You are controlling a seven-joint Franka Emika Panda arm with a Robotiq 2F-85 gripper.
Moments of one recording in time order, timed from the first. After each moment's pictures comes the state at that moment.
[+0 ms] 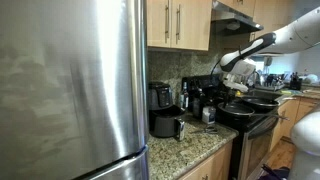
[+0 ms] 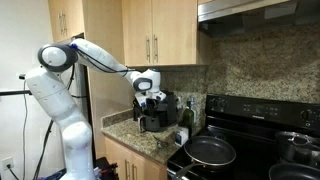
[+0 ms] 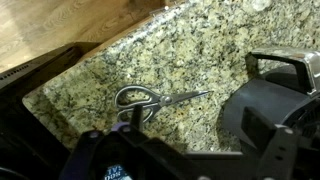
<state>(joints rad) 0.03 -0.37 -0.09 -2.47 0.26 2.15 0.05</state>
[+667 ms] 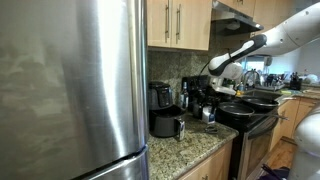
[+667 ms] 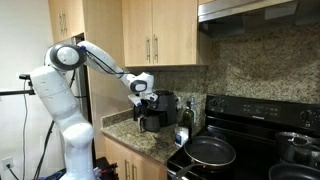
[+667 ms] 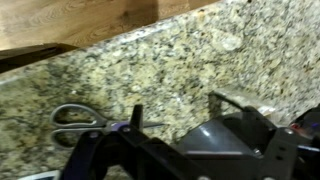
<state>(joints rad) 0.14 -0.31 0.03 -2.46 0.31 2.16 0.03</state>
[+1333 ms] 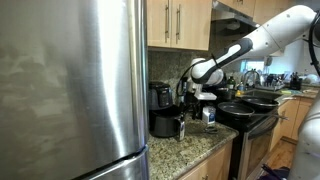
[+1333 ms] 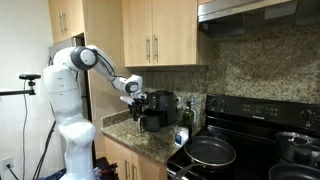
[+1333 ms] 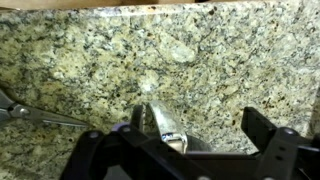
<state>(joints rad) 0.25 -0.15 0.22 -2.36 0.26 2.26 0.10</state>
